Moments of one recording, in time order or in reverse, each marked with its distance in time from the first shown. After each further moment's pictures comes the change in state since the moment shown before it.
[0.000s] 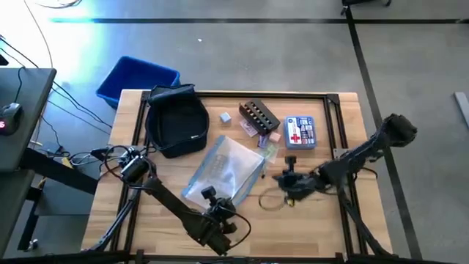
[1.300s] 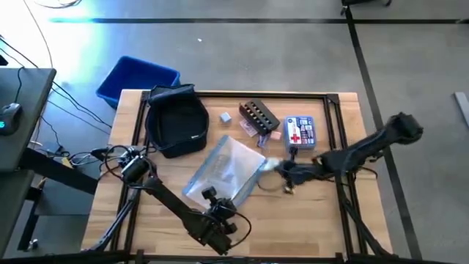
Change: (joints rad) left arm 0.003 0.000 0.000 0.014 0.017 -0.008; right arm -0.095 -0.123 0.006 -0.013 -0.139 0.060
